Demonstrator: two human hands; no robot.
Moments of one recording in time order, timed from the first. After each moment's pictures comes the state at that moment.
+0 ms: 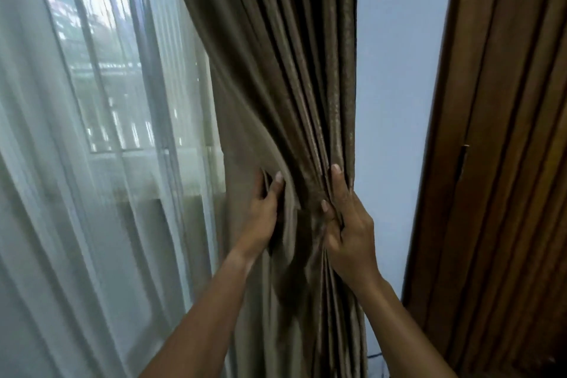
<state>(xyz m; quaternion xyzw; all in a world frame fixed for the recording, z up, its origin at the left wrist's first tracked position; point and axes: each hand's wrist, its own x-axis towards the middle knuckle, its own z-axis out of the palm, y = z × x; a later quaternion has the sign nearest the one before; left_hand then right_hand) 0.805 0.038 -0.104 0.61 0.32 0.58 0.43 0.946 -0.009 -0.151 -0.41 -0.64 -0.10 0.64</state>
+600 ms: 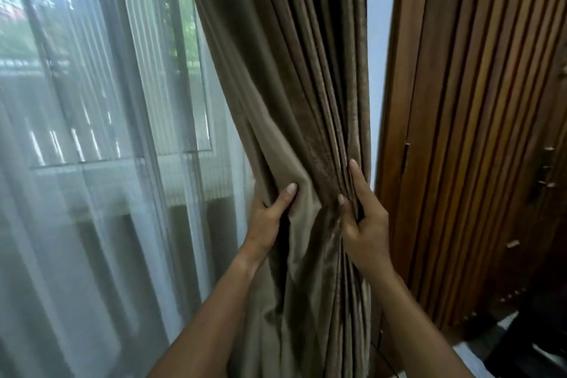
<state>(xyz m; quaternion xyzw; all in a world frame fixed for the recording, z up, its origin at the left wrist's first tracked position) 0.803 0.046 -0.118 0.61 0.21 0.50 0.58 0.957 -0.047 -0.136 -0.46 -0.57 -0.09 0.67</state>
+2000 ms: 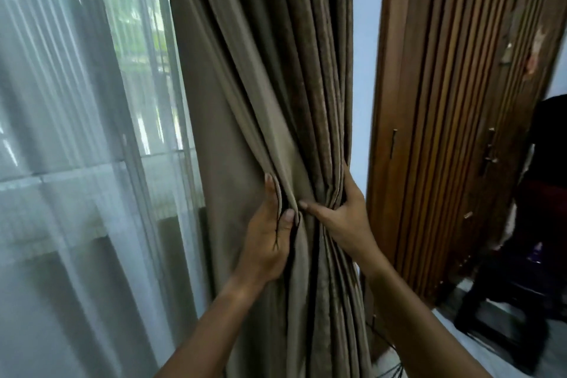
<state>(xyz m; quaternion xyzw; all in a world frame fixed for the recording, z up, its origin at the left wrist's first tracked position) 0.755 0.113 -0.168 0.80 0.06 0.56 0.19 0.902 0.036 -0.149 -0.53 -0.52 -0.02 0.67</state>
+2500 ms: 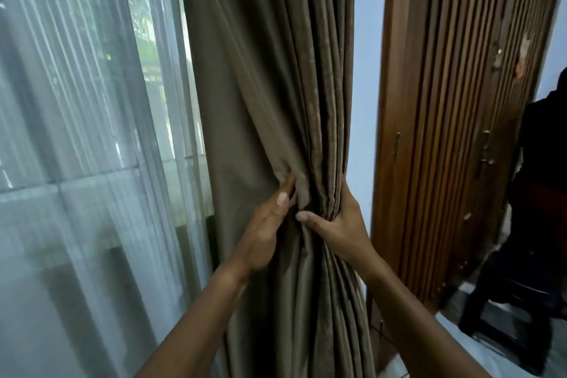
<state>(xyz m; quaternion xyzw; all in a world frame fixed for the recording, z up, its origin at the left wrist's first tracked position) 0.730 0.151 -0.143 0.75 0.00 0.37 0.55 0.864 0.053 -0.151 -0.53 -0.53 -0.04 0.67</state>
